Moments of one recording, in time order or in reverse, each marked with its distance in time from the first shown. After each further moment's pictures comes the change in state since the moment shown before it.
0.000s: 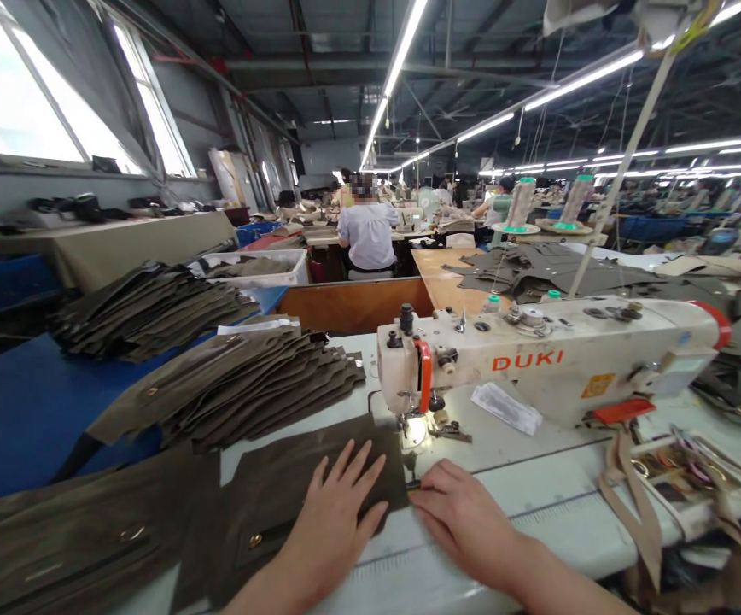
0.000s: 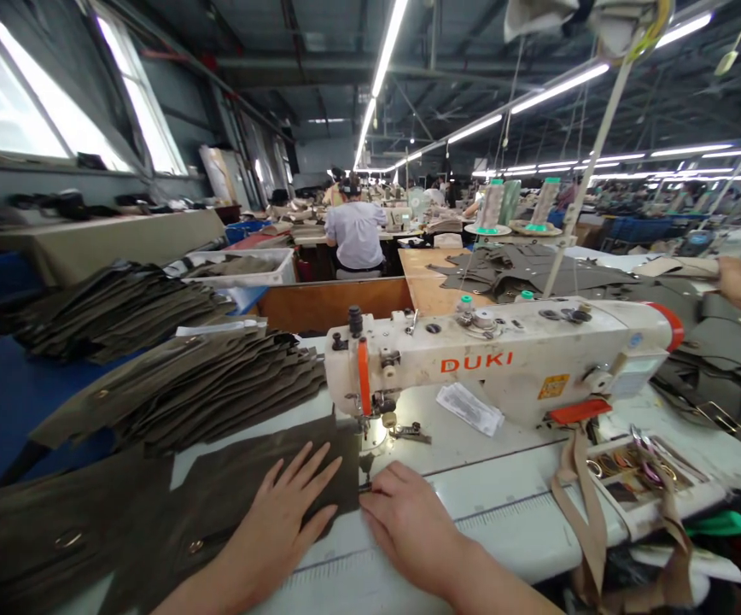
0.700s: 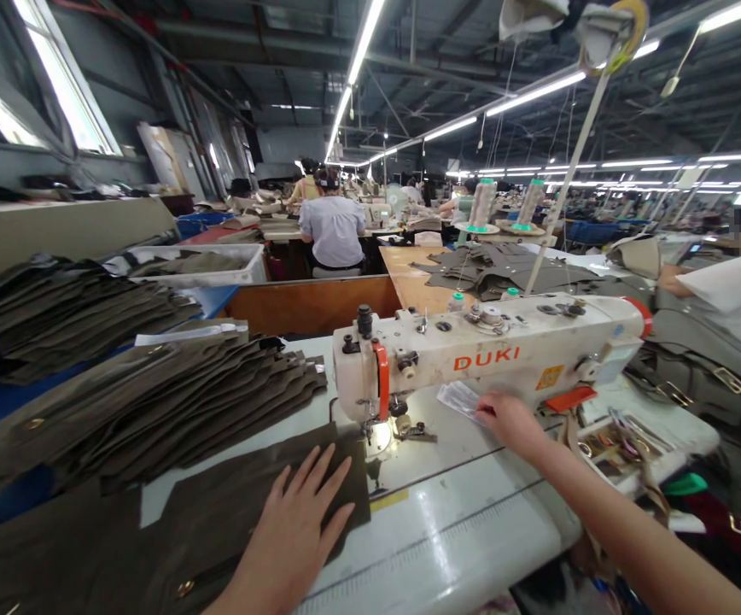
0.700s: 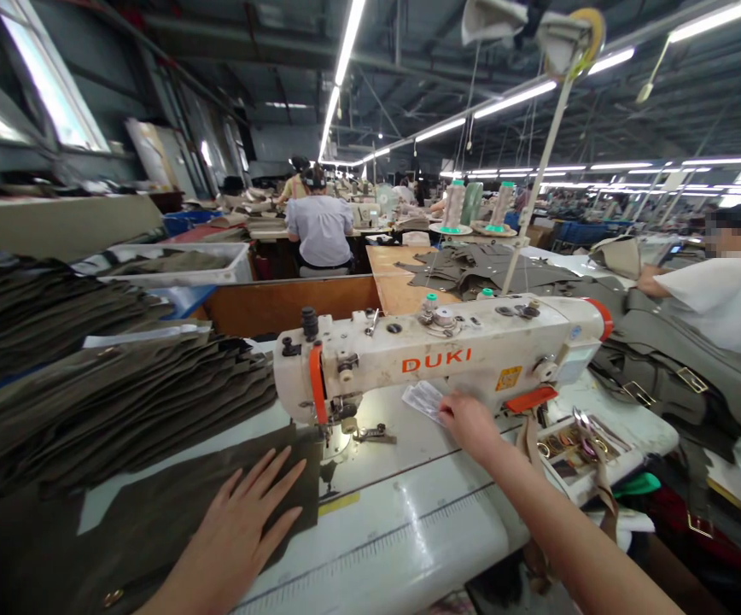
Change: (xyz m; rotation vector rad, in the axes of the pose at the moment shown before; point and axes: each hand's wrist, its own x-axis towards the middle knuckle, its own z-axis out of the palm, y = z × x) left_hand 0.015 -0.005 0.011 0.059 0.125 0.041; right_hand -0.025 0.141 -0.080 -0.288 0.030 0.592
